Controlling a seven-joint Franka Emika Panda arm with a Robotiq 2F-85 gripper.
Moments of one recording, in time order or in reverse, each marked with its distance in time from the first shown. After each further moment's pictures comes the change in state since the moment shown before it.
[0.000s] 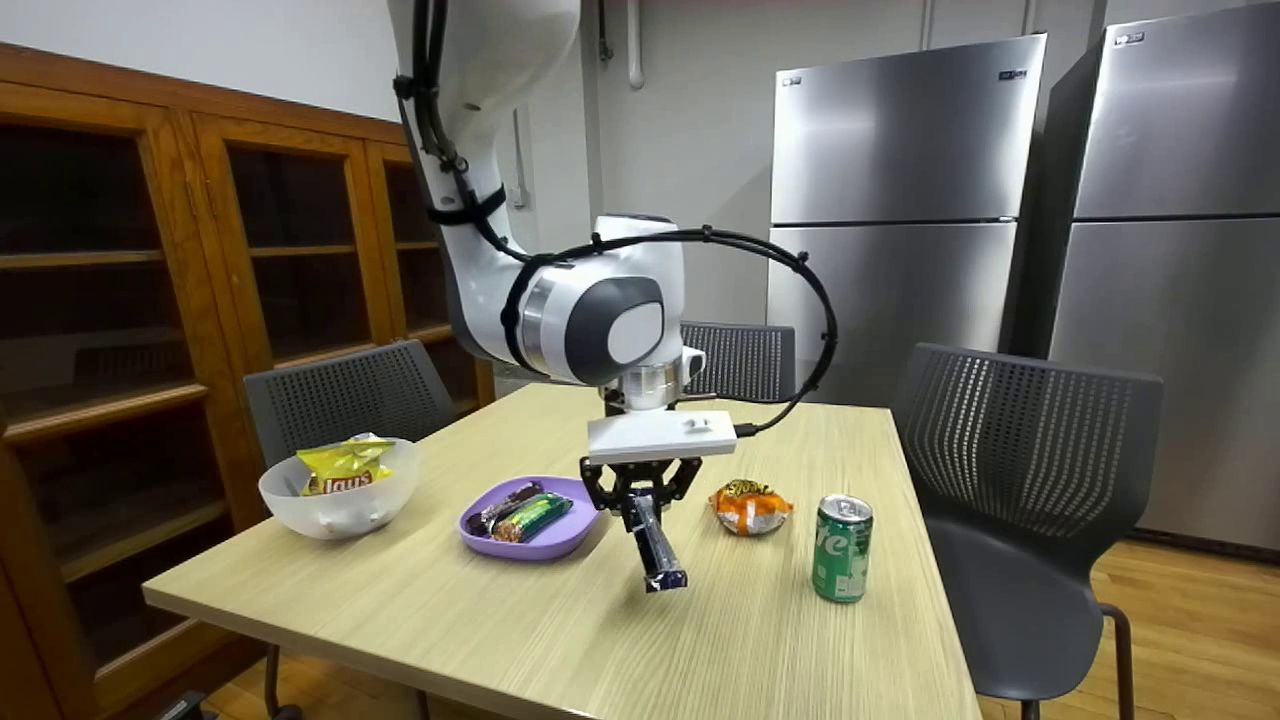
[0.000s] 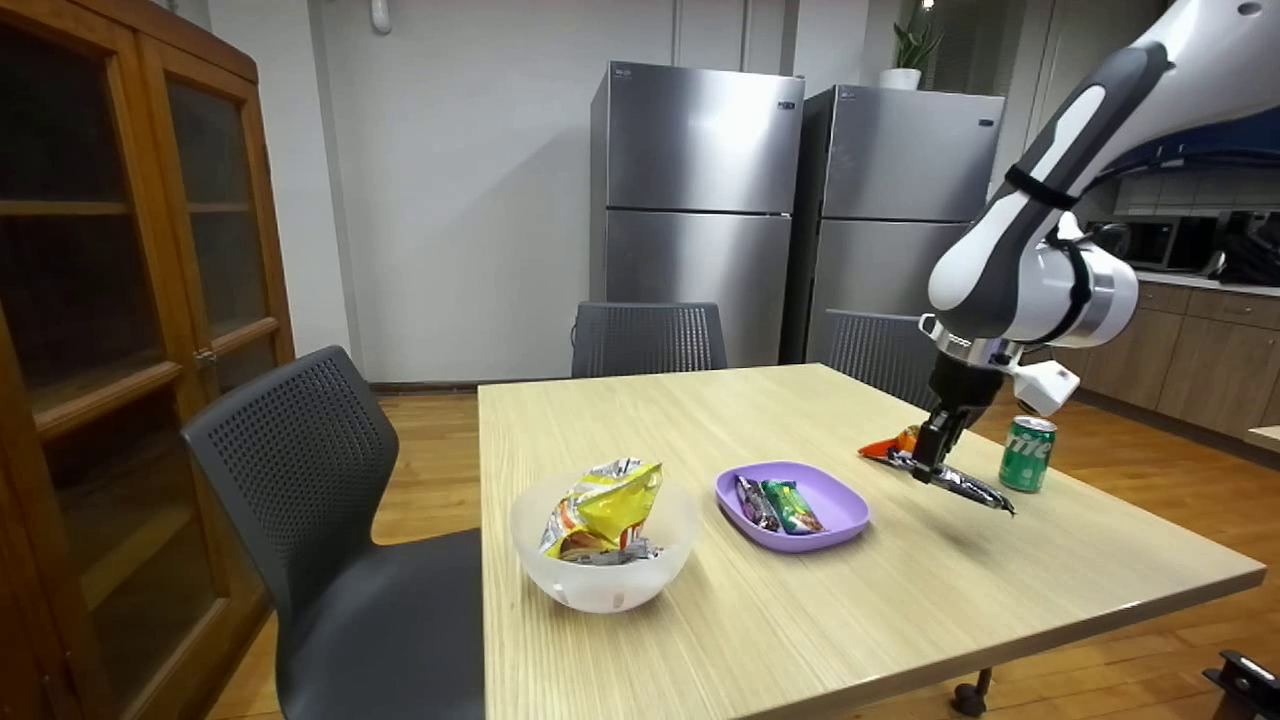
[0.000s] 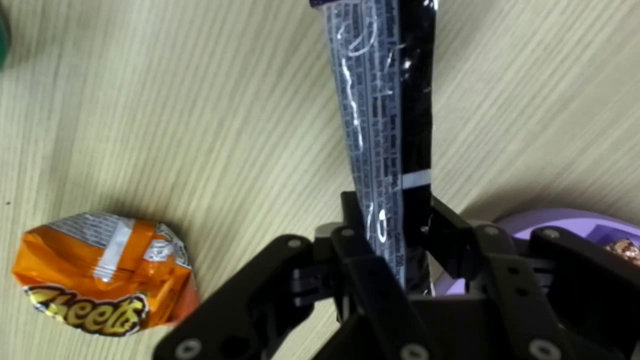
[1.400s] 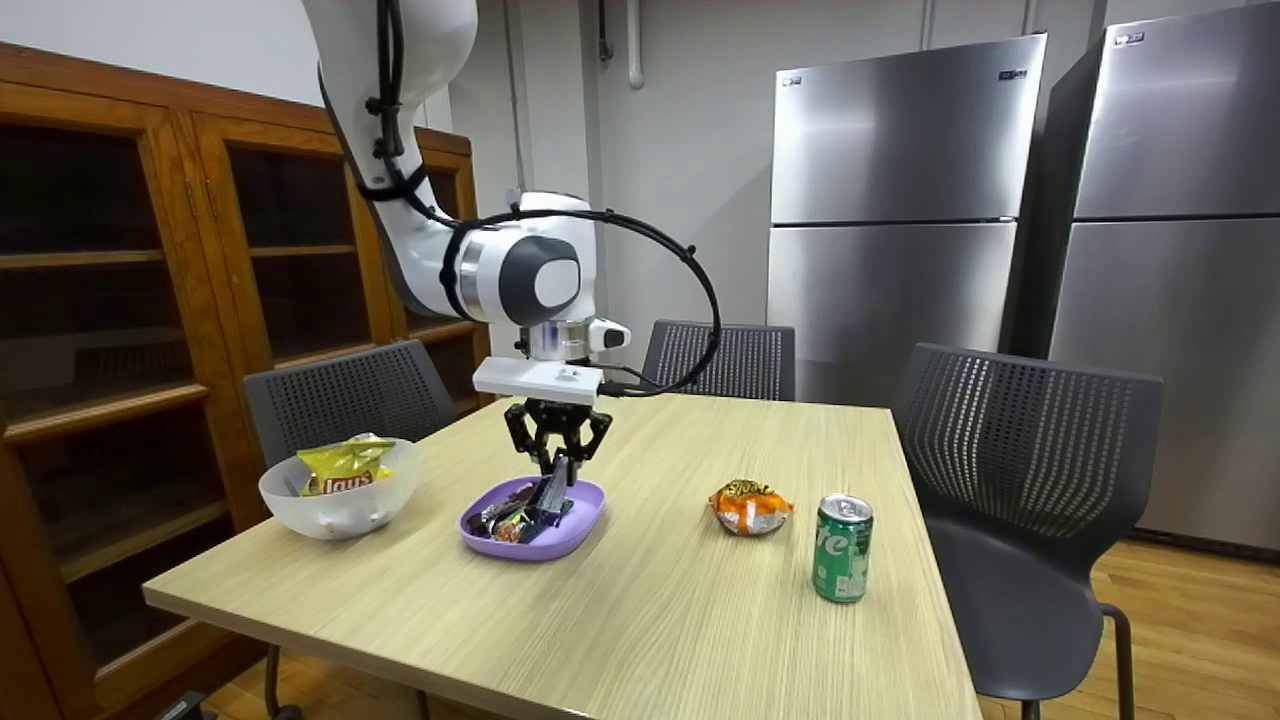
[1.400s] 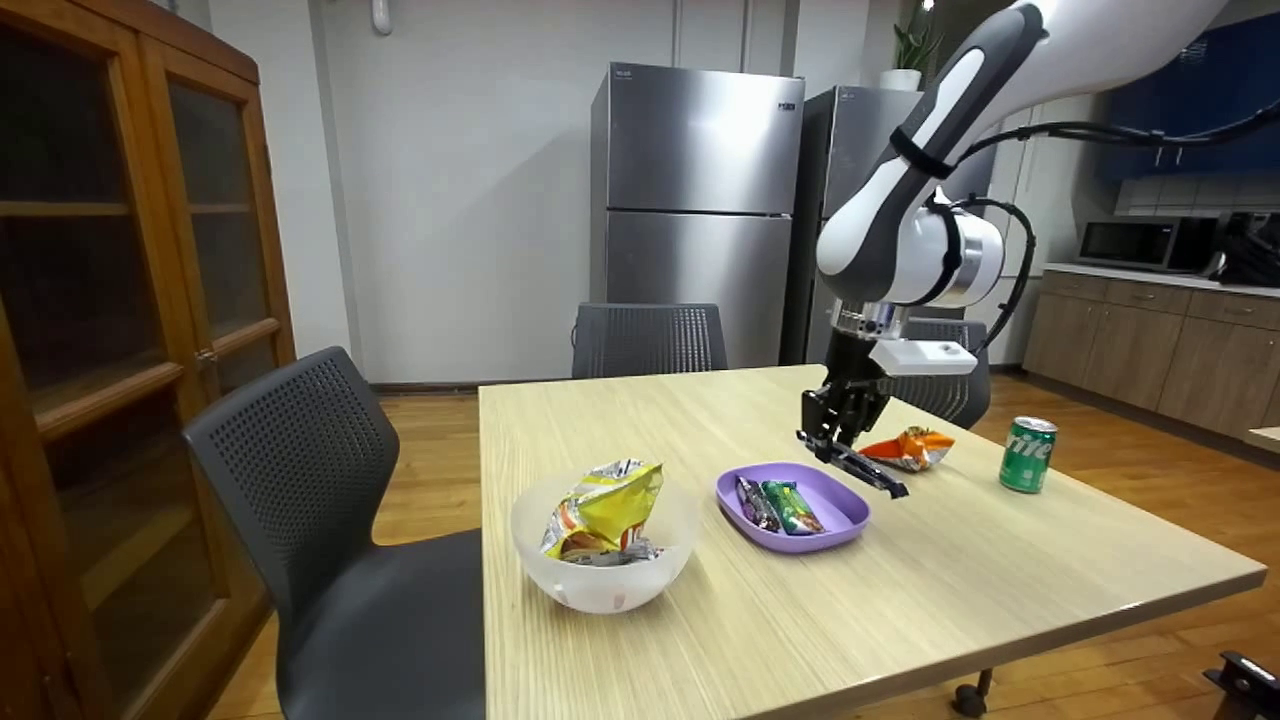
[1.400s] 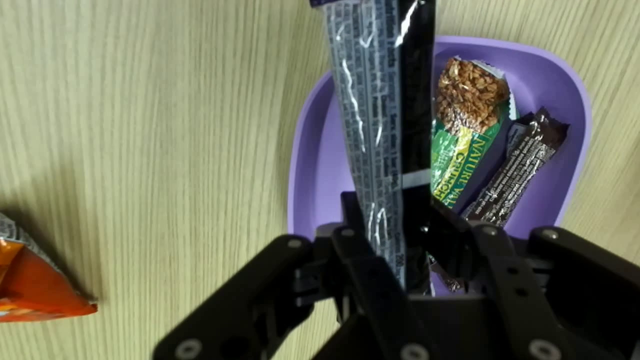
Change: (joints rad) arm 0.359 0.003 -0.119 0.153 0.100 -0.215 0.500
